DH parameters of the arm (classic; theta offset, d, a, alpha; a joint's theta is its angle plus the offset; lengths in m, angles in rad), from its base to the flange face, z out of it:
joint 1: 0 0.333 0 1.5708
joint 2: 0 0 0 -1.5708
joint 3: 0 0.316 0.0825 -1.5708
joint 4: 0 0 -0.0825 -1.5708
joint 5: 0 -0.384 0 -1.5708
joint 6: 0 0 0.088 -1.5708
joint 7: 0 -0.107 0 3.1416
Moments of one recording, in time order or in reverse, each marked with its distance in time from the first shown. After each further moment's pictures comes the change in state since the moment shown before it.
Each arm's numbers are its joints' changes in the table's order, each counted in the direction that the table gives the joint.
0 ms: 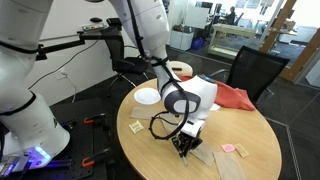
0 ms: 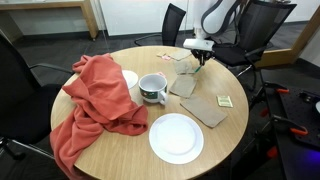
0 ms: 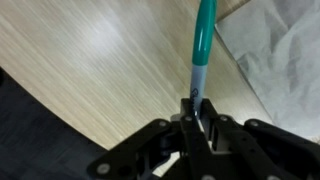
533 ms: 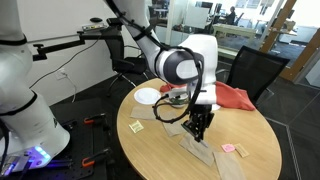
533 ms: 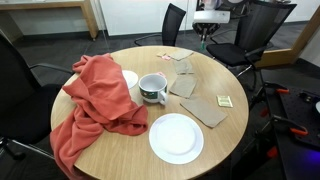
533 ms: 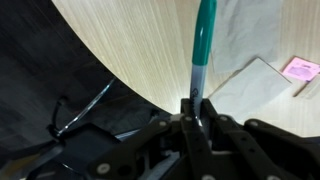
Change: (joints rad) arm 0.072 0.319 -0.089 0.113 0.338 0.002 0.133
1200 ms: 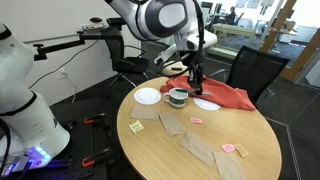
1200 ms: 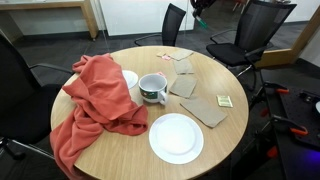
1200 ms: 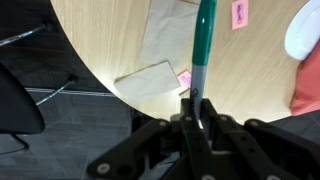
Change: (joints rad) arm -0.036 0.328 0.199 0.100 0.023 0.000 0.408
